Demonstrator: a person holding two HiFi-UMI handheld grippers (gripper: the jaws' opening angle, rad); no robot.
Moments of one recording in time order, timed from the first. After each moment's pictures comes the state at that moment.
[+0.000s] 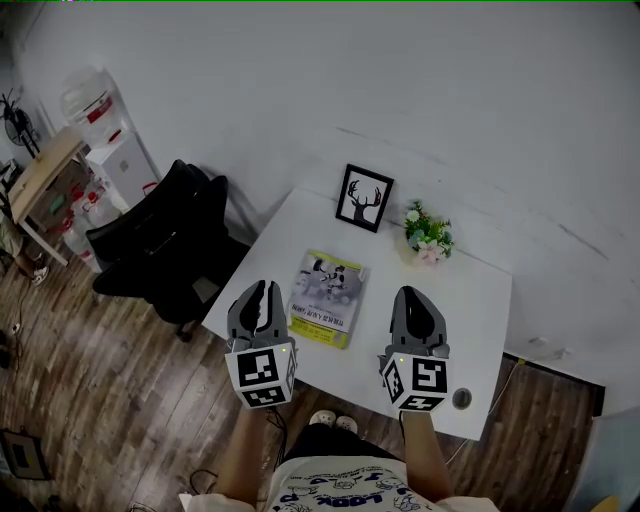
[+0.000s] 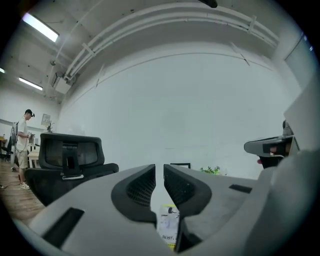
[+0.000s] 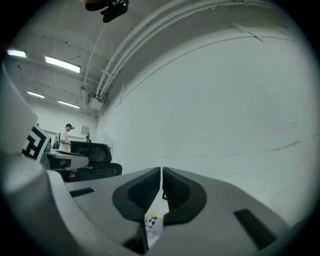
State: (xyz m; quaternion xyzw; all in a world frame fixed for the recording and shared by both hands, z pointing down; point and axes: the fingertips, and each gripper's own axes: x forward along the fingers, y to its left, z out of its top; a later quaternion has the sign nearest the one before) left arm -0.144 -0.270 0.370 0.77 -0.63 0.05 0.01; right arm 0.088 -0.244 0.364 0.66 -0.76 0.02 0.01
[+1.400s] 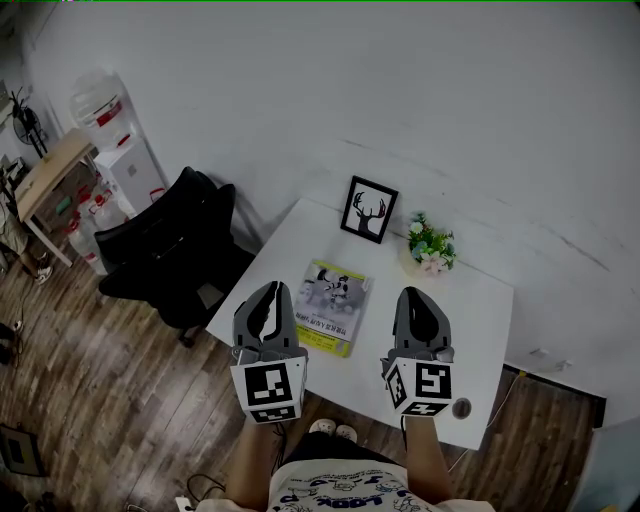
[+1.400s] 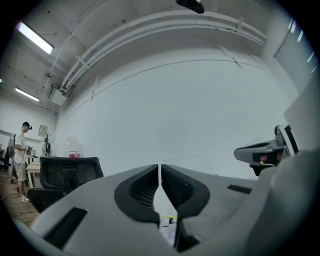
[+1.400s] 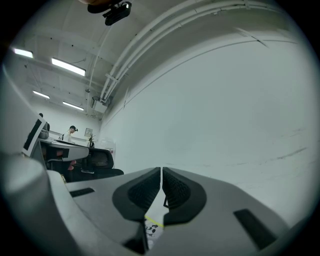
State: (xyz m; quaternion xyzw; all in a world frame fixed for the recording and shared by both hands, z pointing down) left arm -0.126 -0.253 0.313 0.78 -0.62 0.05 -0.05; right arm 0.081 -0.247 0.333 0.64 -0.77 -0.01 0.00
